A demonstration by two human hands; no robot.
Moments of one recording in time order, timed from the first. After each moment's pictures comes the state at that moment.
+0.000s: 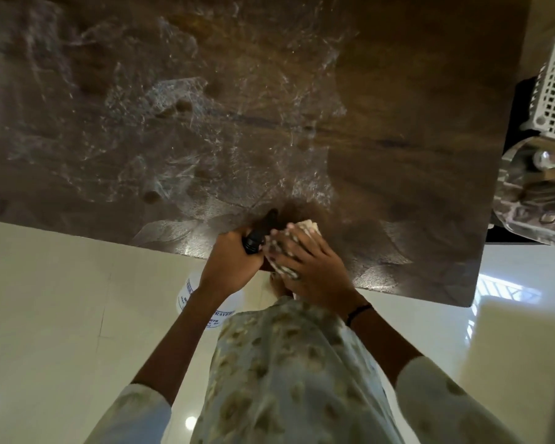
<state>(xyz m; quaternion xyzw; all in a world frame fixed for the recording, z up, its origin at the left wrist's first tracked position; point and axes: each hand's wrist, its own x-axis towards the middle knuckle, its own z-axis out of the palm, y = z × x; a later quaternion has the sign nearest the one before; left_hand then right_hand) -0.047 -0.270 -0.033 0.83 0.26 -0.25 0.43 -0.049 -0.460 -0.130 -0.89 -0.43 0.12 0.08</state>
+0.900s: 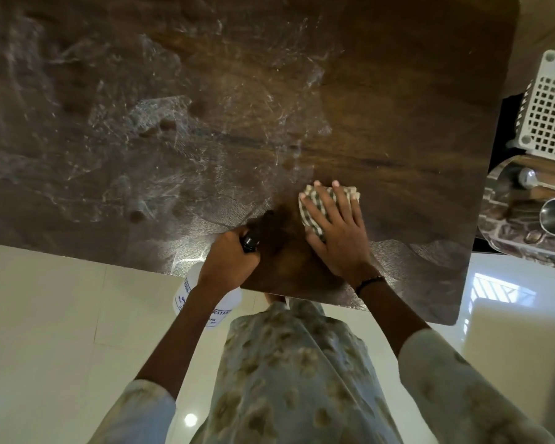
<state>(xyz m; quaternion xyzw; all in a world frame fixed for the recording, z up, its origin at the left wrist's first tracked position) -0.005 -0.280 -0.048 0.82 0.27 -0.28 0.41 0.046 -0.493 -0.122 -0.96 -0.25 0.13 0.08</state>
